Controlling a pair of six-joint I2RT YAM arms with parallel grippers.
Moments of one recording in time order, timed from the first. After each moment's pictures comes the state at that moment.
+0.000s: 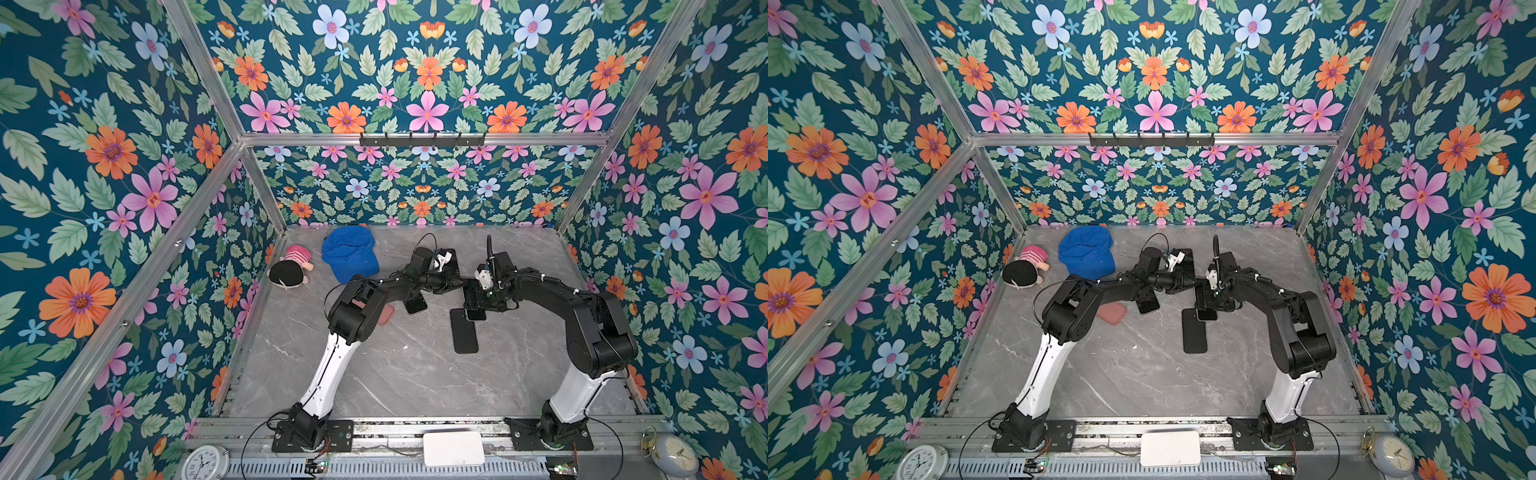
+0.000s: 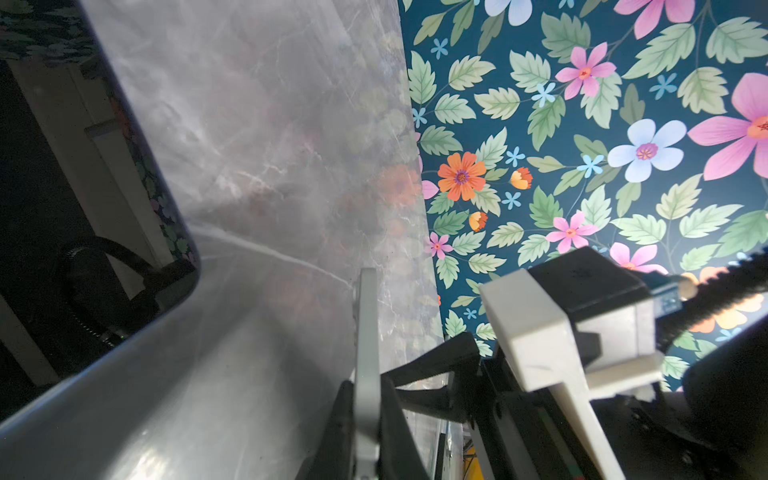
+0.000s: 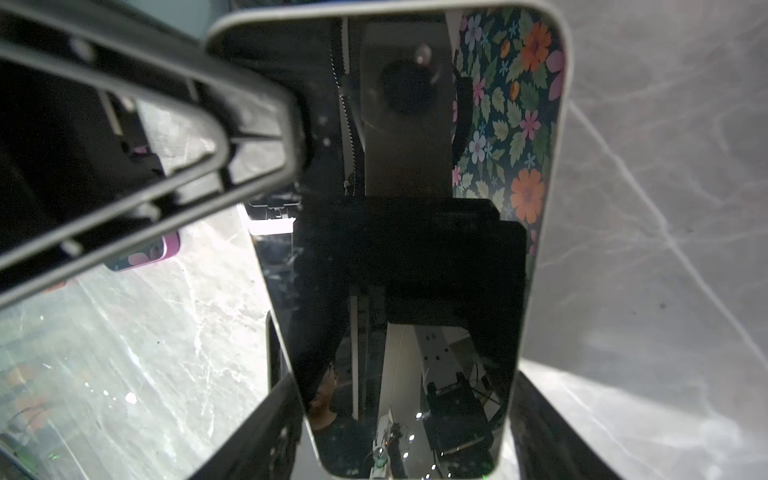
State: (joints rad) left arm -0.65 2.40 1.61 0.36 0.81 -0.96; right arm 0.25 1.78 1.14 -0.58 -0.28 0.23
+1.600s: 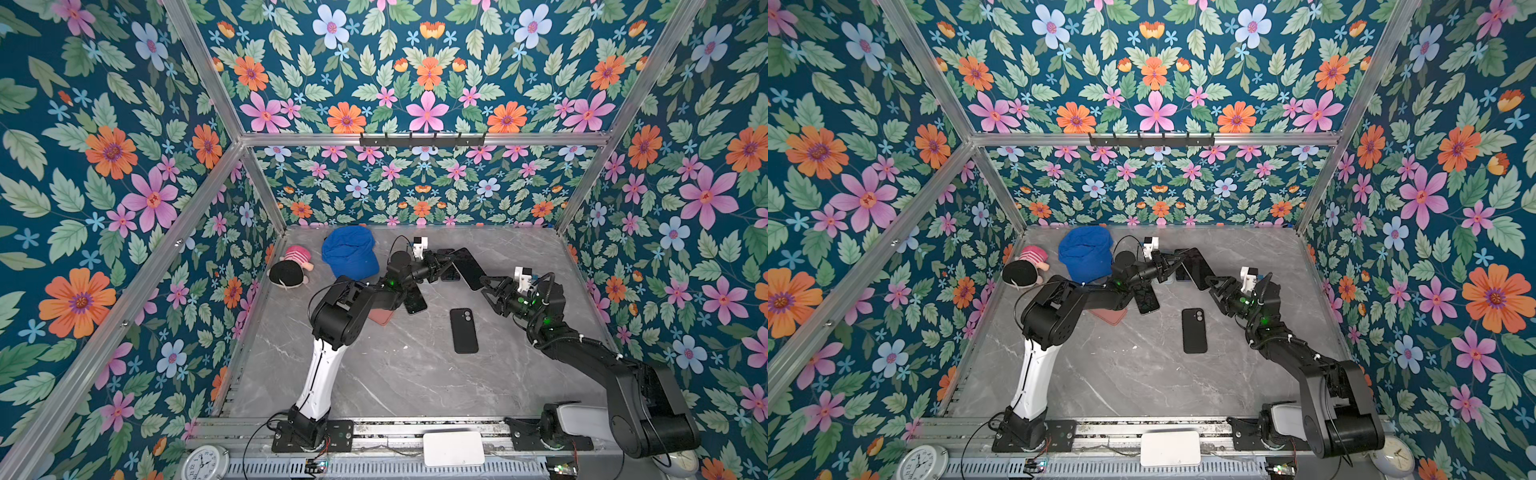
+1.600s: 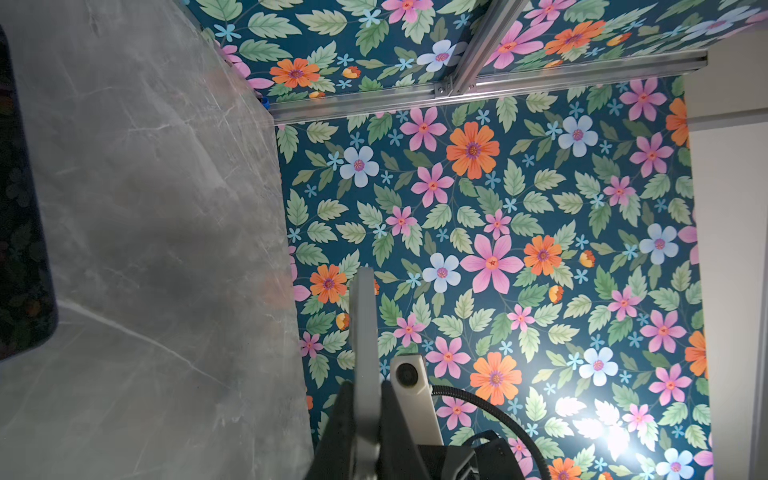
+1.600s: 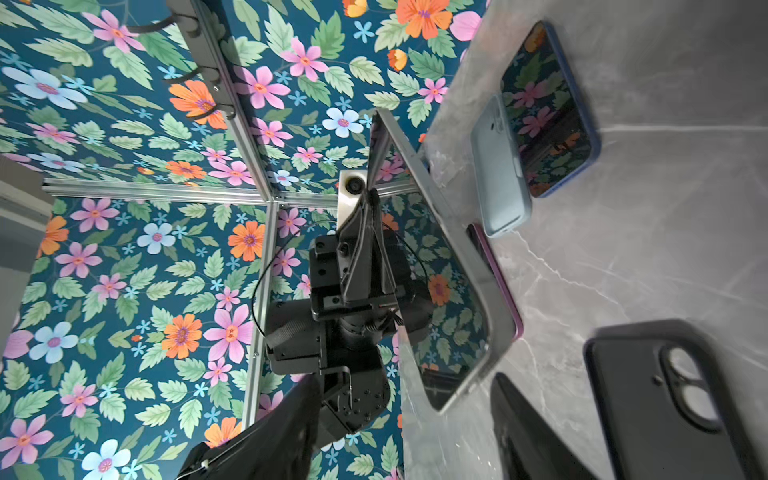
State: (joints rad) left arm -0.60 2.24 1.30 1.07 0.61 -1.52; right arm 0.11 1.32 0.46 0.68 -0.65 1.30
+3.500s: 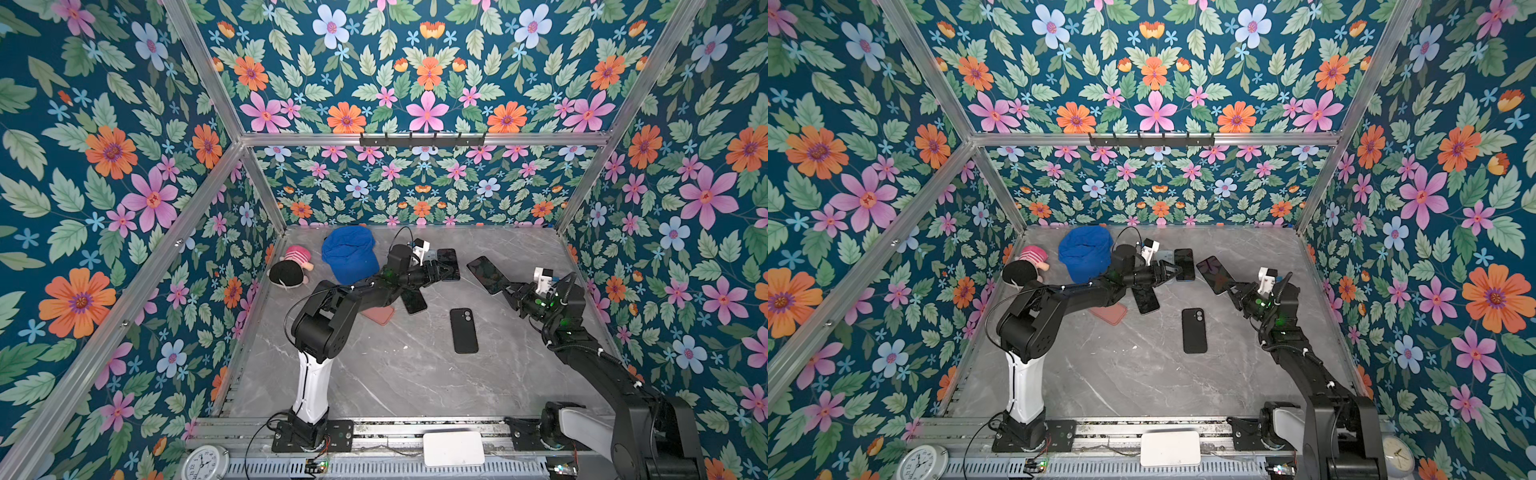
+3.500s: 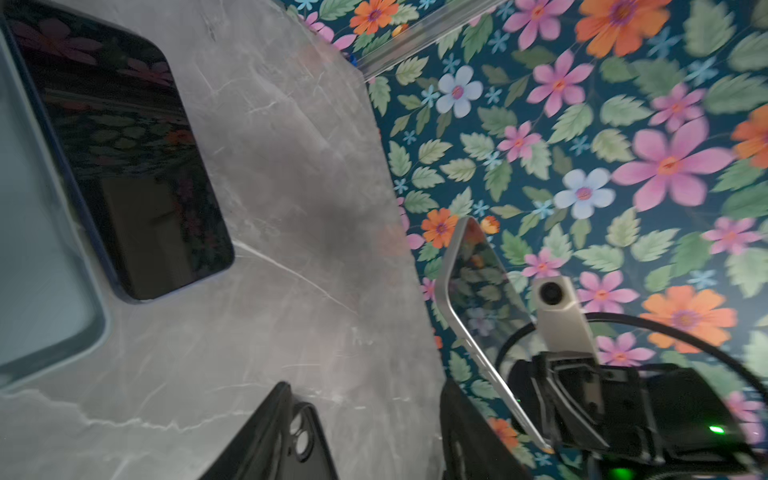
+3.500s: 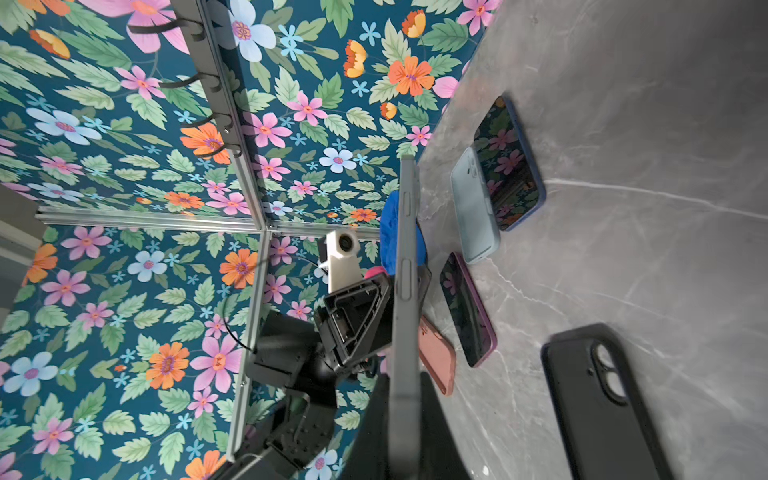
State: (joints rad) left arm -0.60 2.04 1.31 0.33 0.62 -0.80; right arm -0.03 1.10 0.47 0.36 -0.68 1.18
